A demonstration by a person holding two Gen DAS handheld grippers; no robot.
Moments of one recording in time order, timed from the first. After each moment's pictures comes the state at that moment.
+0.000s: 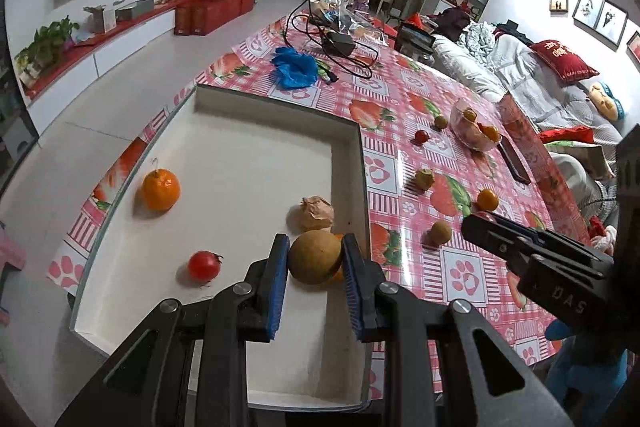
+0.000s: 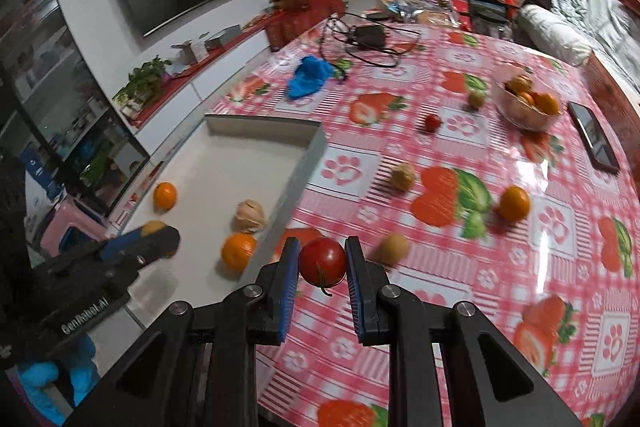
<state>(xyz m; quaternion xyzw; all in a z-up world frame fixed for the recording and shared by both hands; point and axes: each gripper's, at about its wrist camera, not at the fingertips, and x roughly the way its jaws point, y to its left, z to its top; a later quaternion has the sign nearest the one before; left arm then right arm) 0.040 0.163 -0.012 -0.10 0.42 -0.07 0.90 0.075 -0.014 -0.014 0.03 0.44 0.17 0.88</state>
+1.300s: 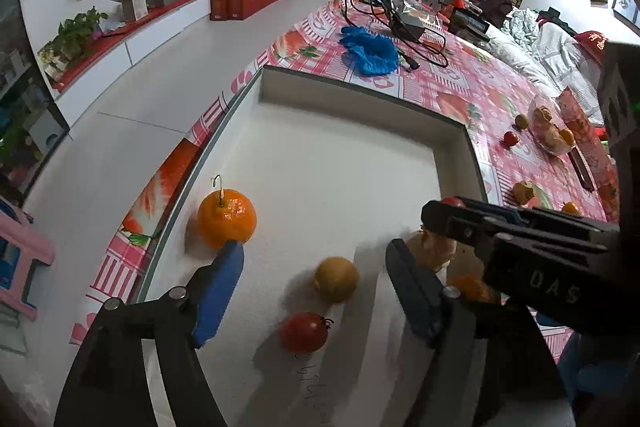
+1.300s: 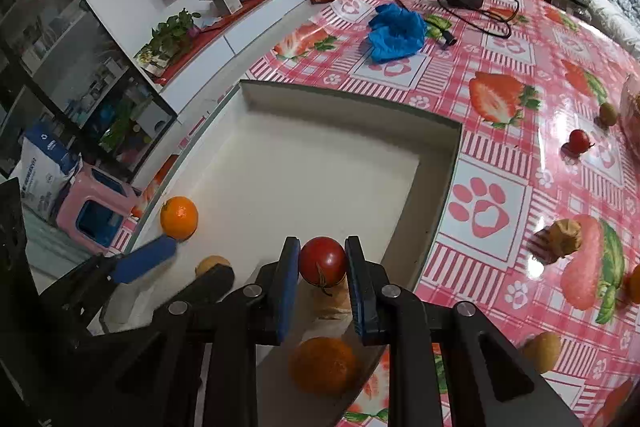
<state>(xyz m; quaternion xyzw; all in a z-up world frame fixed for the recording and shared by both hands) 0.092 0.210 -0.056 -0.07 0.46 0.00 0.88 0.162 0.083 -0.068 0.02 0.51 0.24 0.82</state>
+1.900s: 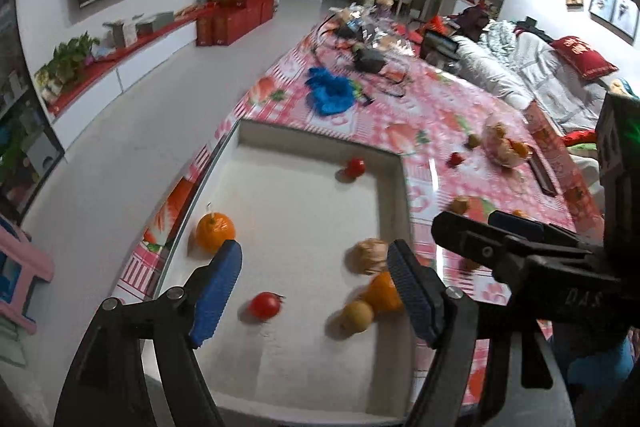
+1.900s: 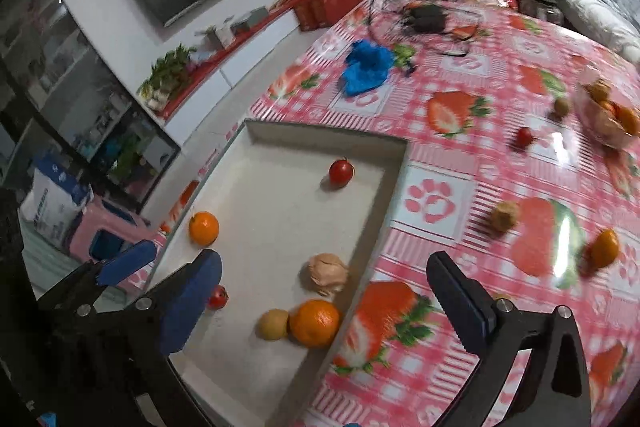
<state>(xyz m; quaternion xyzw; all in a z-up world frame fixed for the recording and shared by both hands) 0.054 0.184 0.015 -0.07 0.42 -0.03 0.90 0.124 0.024 -0.014 0.07 0.47 0.22 0.85</state>
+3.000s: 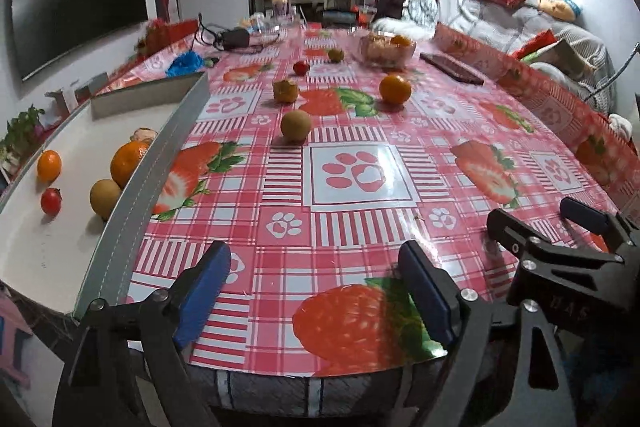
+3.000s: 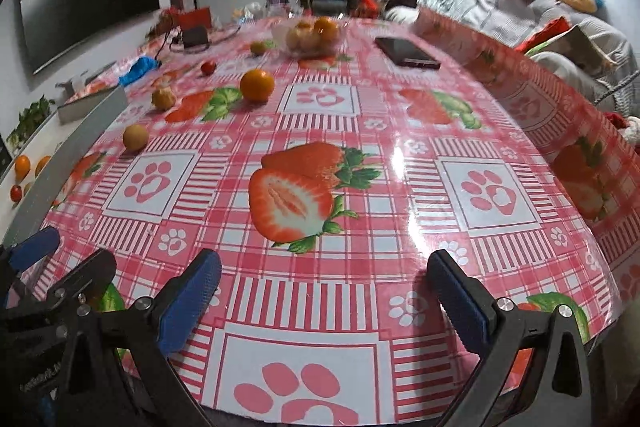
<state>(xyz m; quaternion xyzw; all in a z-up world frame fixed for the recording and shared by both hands) -0.031 -0.008 -0.103 0.04 0.35 -0.12 0.93 -0.030 -0.171 -0.106 0.03 0.37 -0.08 0.92</state>
